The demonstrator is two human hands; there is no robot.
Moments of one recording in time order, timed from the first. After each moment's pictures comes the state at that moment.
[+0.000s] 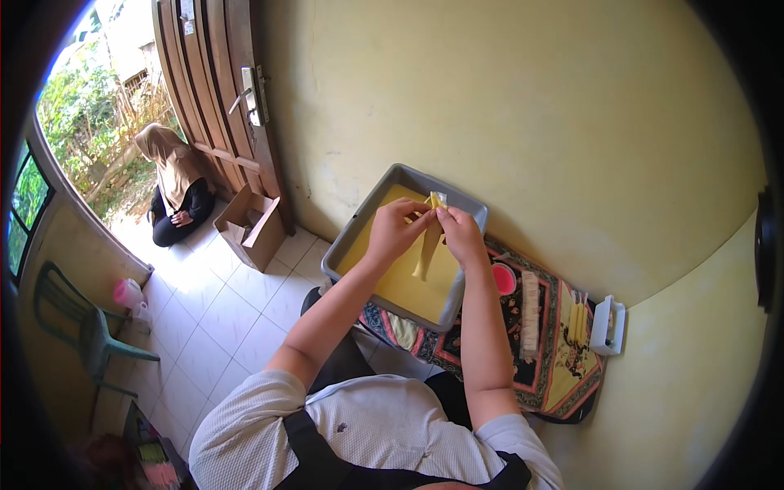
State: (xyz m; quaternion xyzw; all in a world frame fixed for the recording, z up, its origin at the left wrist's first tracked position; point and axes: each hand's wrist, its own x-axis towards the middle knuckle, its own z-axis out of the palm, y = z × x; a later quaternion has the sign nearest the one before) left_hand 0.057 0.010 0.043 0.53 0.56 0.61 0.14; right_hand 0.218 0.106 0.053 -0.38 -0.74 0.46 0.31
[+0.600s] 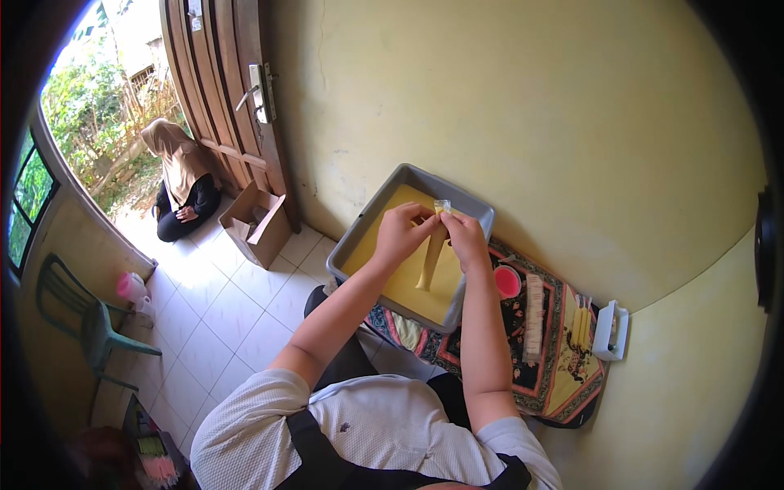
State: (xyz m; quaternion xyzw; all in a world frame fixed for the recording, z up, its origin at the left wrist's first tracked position) left_hand 0.060 0.013 0.033 0.52 0.58 0.61 0.14; right_hand 0.214 0.100 0.046 -0.38 -0.67 0.54 0.34
